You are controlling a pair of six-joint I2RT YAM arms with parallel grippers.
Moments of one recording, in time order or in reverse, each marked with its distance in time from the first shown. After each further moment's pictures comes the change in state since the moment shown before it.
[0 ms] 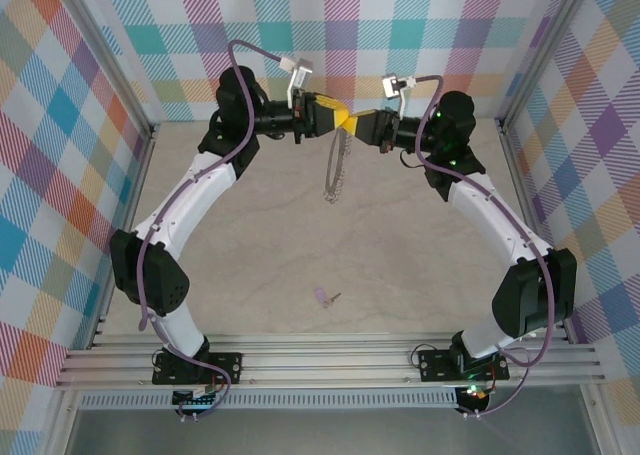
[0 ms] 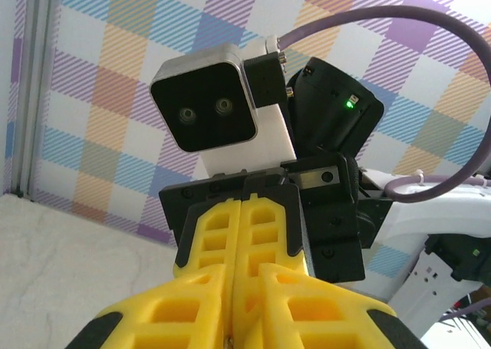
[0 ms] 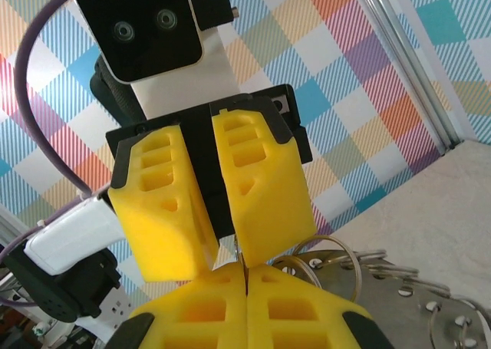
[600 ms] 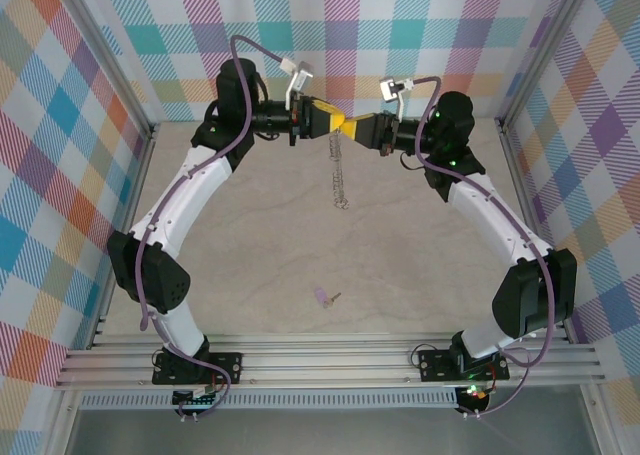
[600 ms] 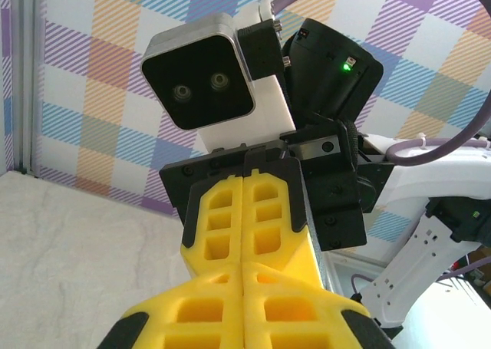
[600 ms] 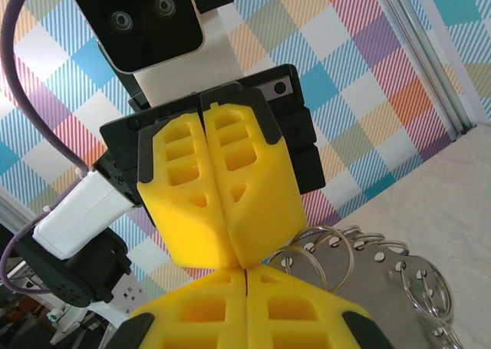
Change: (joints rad) left arm 0.018 0.019 0.100 -0.272 0.050 0.195; right arm 0.000 -0.003 -0.005 -0.023 -0.030 -0.004
